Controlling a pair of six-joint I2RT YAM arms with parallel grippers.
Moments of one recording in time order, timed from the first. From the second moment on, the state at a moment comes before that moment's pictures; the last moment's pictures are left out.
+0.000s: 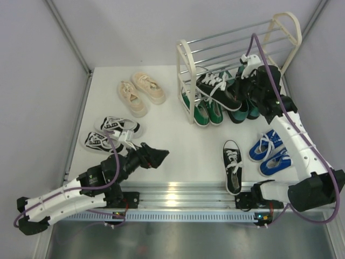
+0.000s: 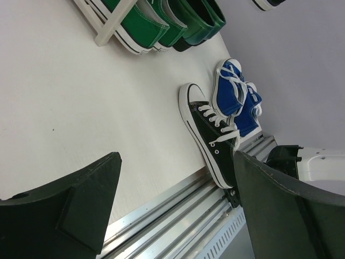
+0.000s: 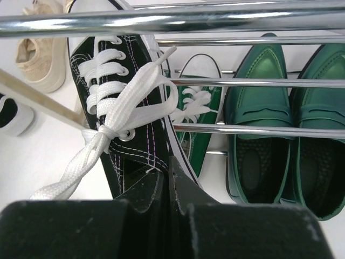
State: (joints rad) left arm -1.13 0.37 0.44 -0.26 -0.41 -0.84; right arm 0.25 1.25 1.28 -0.44 -0.24 0.03
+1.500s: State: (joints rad) left arm -1.13 0.45 0.48 -0.25 -0.34 -0.84; right arm 0.35 1.47 1.26 -0.09 -0.03 0.42
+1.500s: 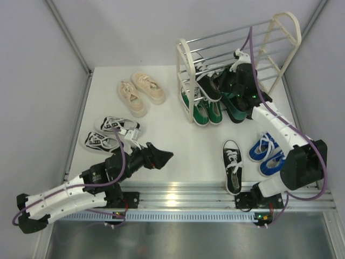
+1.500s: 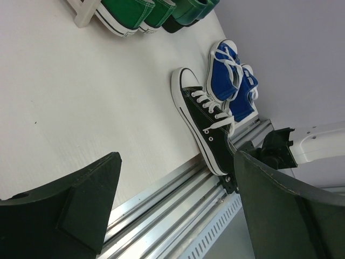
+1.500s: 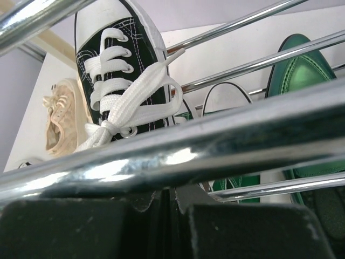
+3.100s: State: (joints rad) left arm -1.18 0.96 0.59 -0.03 -0.23 -0.87; right arm 0.33 1.17 1.12 -0.12 -0.16 0.17
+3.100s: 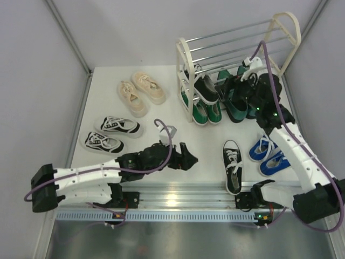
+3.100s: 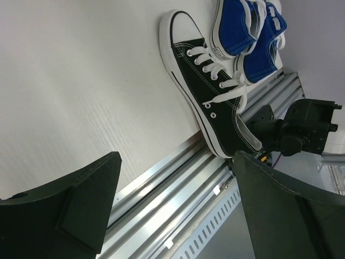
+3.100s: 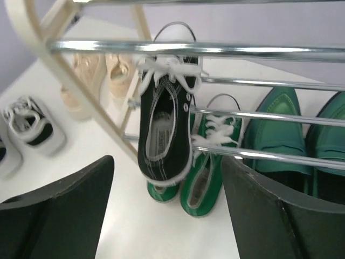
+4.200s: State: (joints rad) left arm -1.36 1.96 1.23 0.03 -0.29 -0.89; right arm -0.12 0.76 0.87 -0.73 -0.68 -0.47
